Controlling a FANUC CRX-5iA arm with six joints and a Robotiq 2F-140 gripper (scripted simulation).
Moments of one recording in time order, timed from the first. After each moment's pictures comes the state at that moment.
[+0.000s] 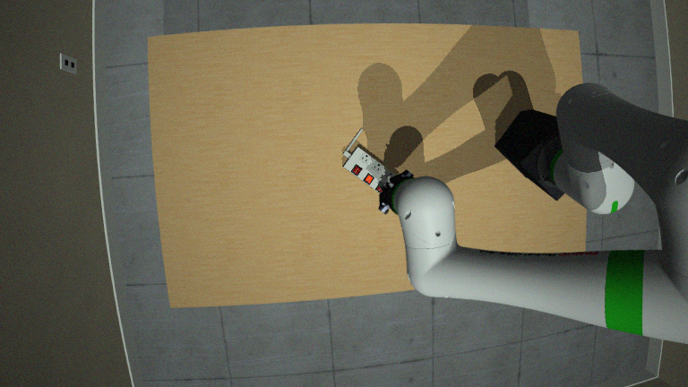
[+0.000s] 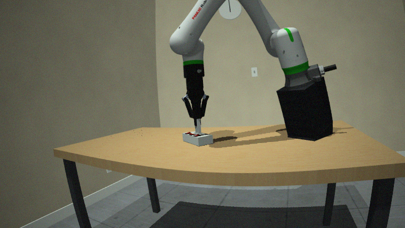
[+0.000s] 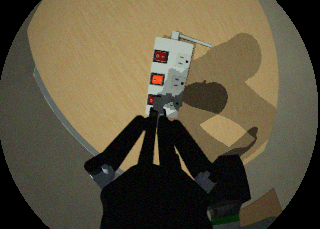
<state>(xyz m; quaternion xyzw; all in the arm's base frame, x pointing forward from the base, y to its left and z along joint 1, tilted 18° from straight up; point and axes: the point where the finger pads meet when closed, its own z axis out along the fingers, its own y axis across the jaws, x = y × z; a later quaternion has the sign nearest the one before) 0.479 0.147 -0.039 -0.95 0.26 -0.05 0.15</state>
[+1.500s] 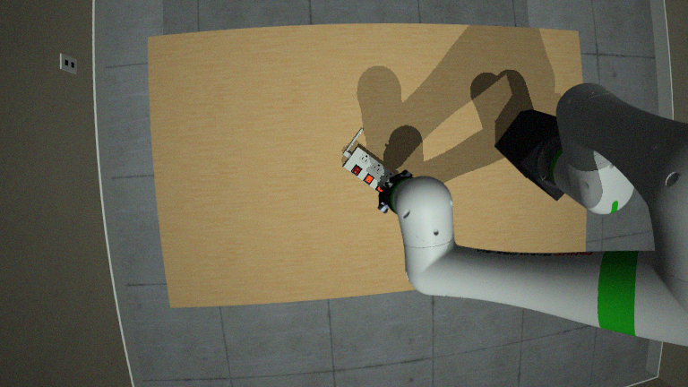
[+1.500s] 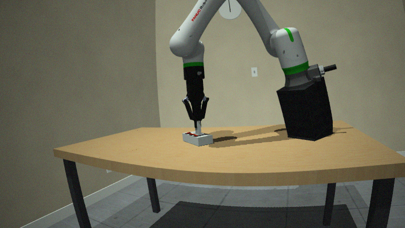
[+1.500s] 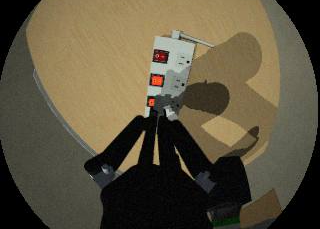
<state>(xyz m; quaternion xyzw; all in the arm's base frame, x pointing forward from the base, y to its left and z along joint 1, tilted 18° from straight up) 0.480 0.149 -0.048 -0.95 0.26 -0.05 0.15</state>
